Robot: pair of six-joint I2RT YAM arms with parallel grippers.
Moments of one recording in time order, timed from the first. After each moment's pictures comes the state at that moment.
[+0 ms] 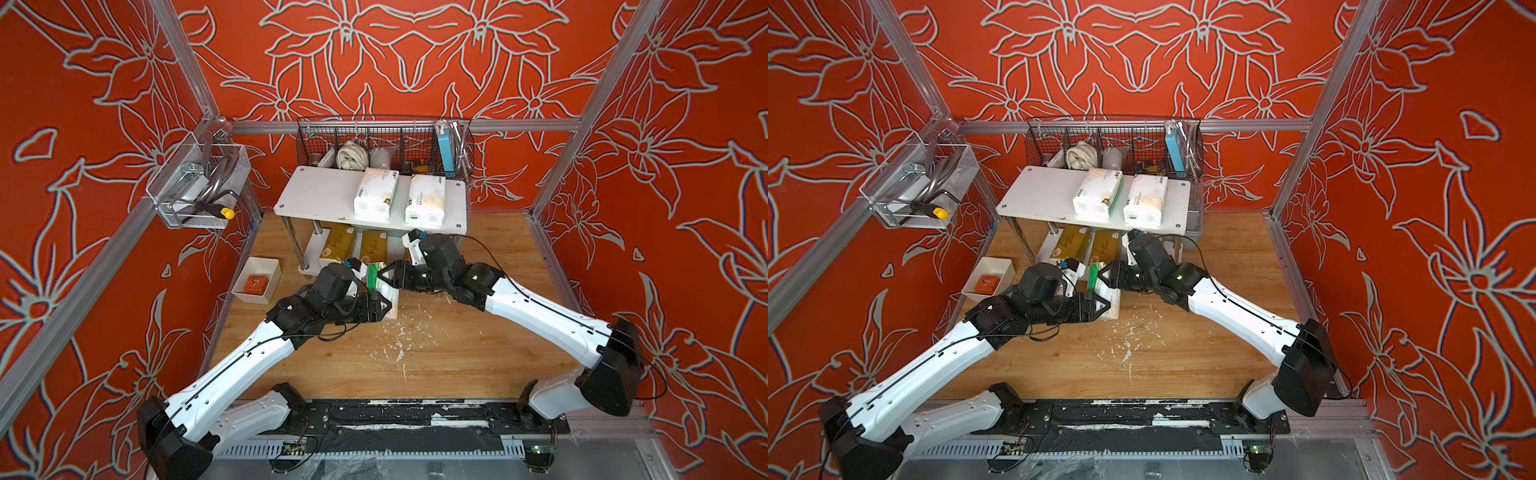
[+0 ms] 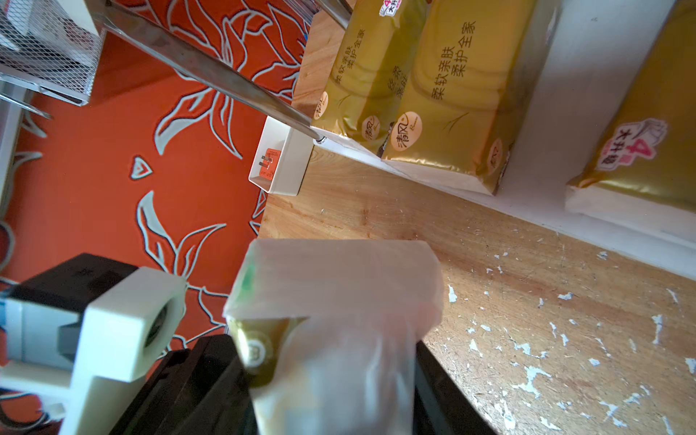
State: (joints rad) left arm -0.62 1.01 0.96 -0.66 0.25 -0.71; right arm 0.86 1.48 1.30 -0.40 -0.20 0.82
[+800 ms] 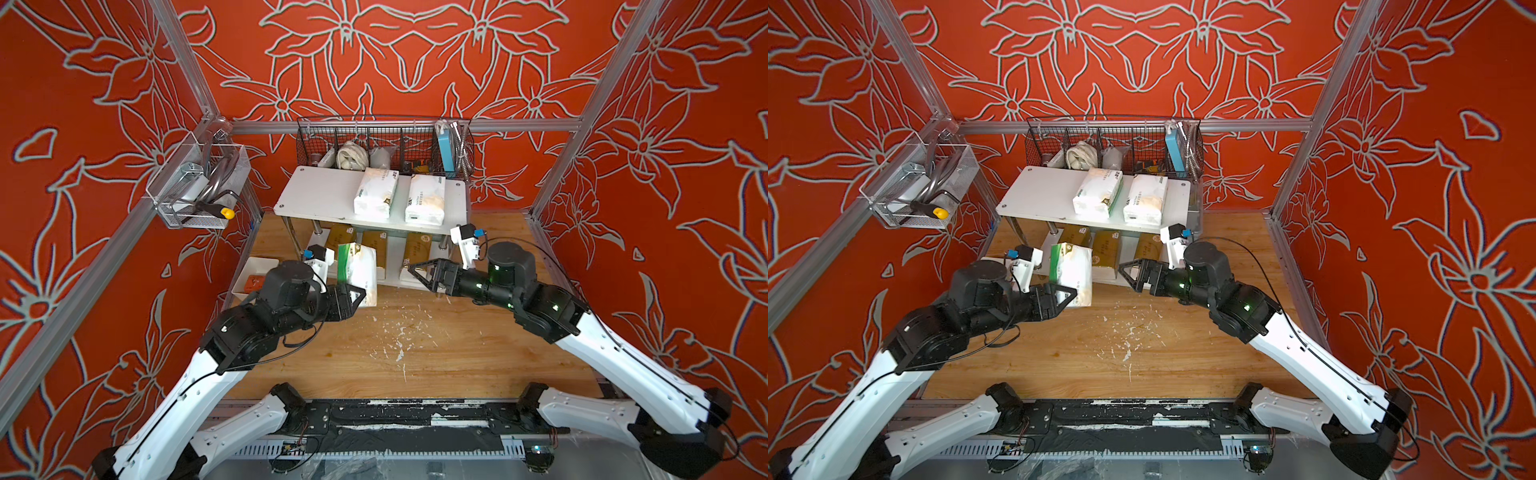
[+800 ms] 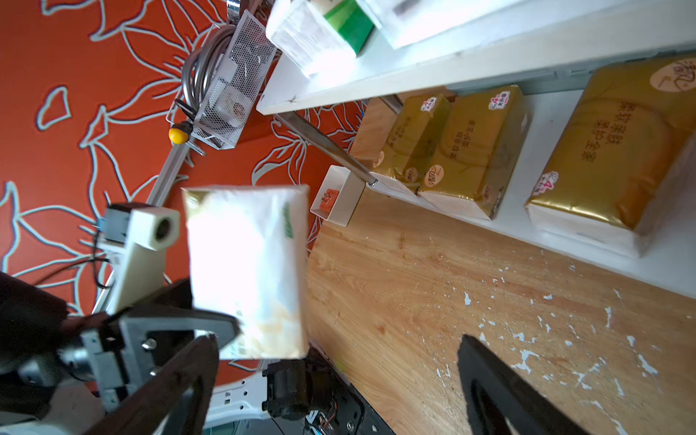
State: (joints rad) left arm -0.61 0.89 1.36 -1.01 0.10 -0.67; right arm 0.84 1.03 1.17 -0.48 -0.17 0.82
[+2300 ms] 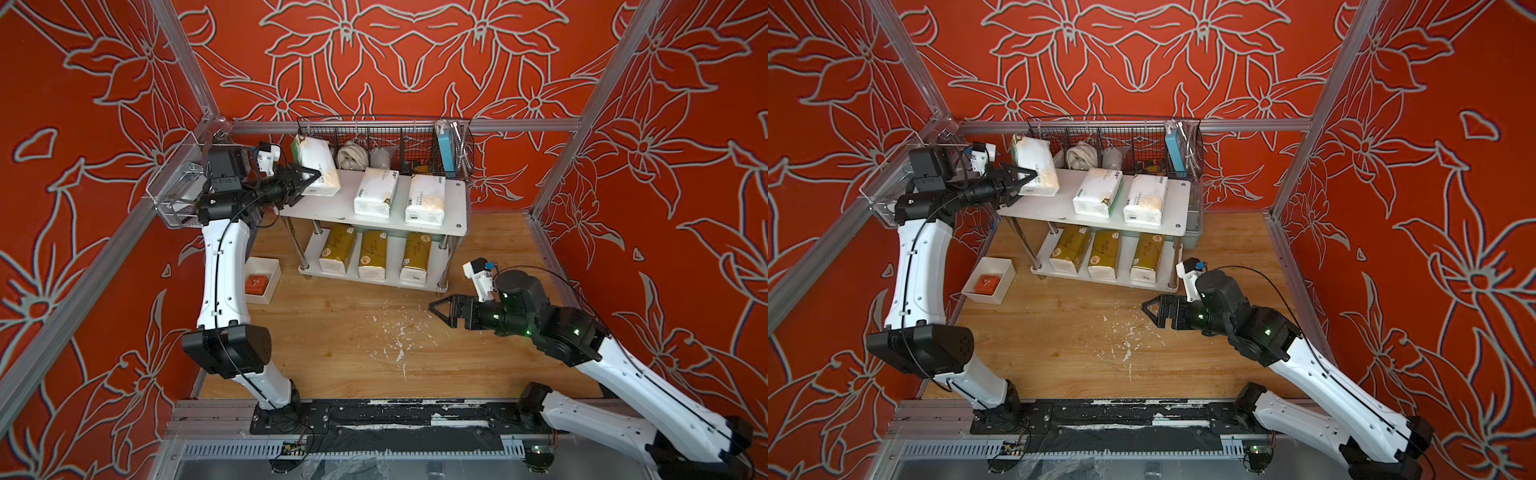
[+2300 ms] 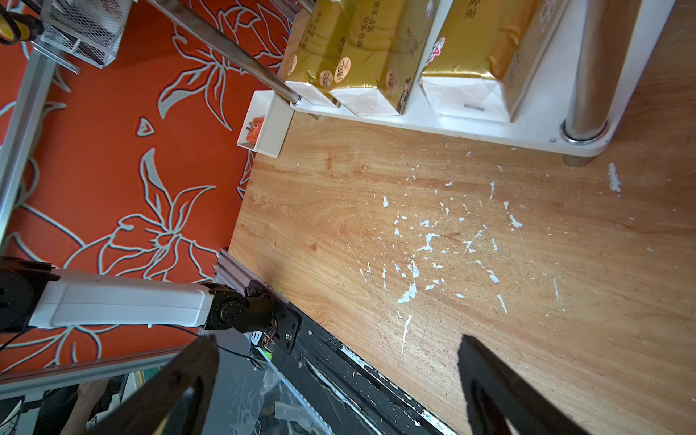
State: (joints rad) left arm 0.24 1.66 2.02 -0.80 1.01 -0.67; right arm 0.84 0.88 1.03 -0.75 -0.16 0.78
